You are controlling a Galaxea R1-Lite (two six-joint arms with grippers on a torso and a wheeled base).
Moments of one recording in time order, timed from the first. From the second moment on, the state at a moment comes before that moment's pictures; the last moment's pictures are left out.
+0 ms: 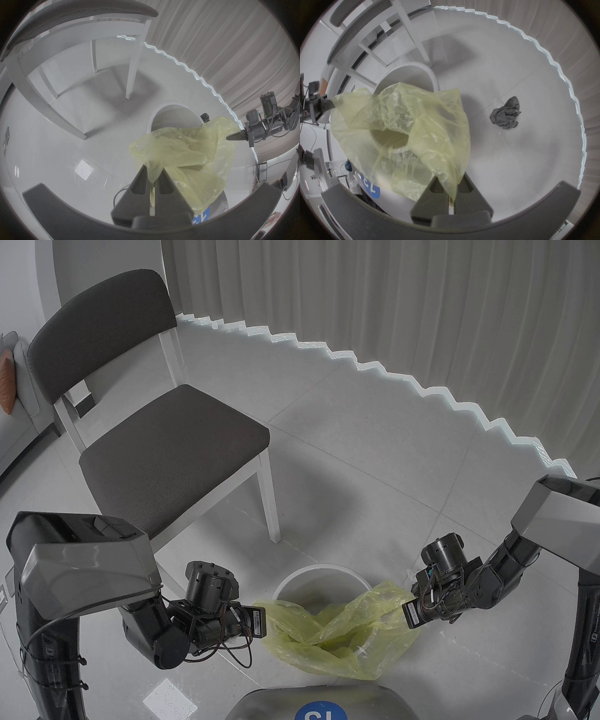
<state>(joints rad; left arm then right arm) -0.52 2.25 -0.61 -0.94 -0.02 -0.34 0.37 2.25 -0.86 -0.34 -0.01 0.08</state>
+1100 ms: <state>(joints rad) -0.49 2.31 -0.61 -0.94 -0.01 -0.32 0.43 2.30 -0.88 -0.35 0.00 0.08</state>
